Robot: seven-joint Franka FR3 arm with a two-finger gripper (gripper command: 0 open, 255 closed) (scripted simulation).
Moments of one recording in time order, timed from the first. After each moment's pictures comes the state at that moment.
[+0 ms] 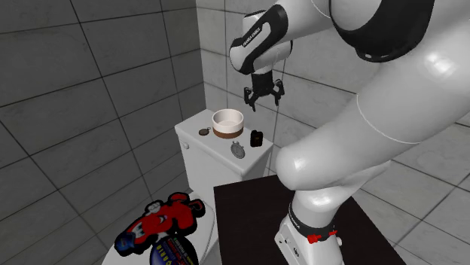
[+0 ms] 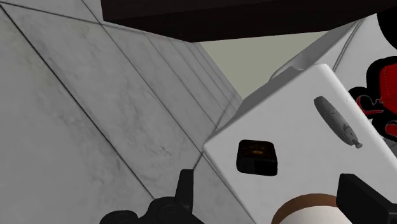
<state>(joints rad) -0.03 -0.39 0.12 -2.58 -0.18 2.17 0.27</state>
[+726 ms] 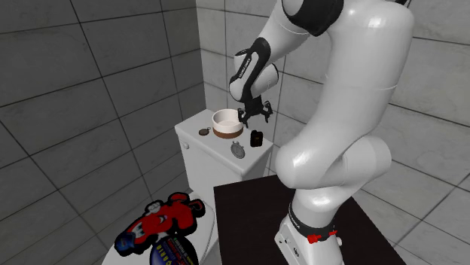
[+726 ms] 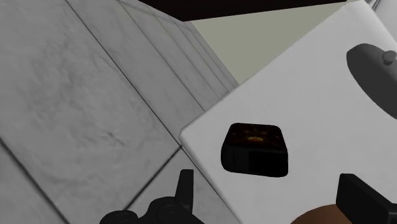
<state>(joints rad) -0.07 0.06 0.15 -2.47 -0.37 2.48 0.47</state>
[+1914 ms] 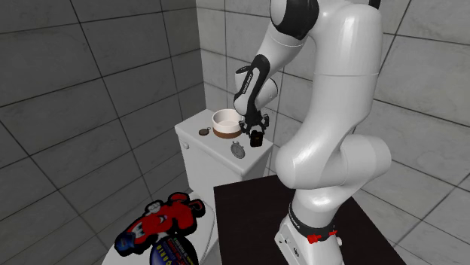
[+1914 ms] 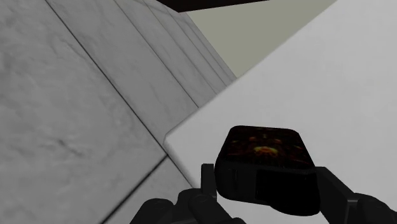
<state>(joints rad) -0.06 0.28 0.10 -2.41 -0.51 2.62 0.58</state>
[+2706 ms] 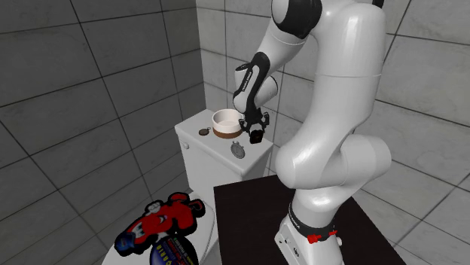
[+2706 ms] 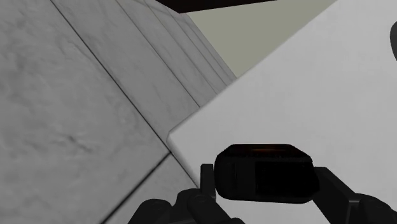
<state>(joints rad) -0.07 0.25 0.11 -2.42 -0.49 2.60 0.56</state>
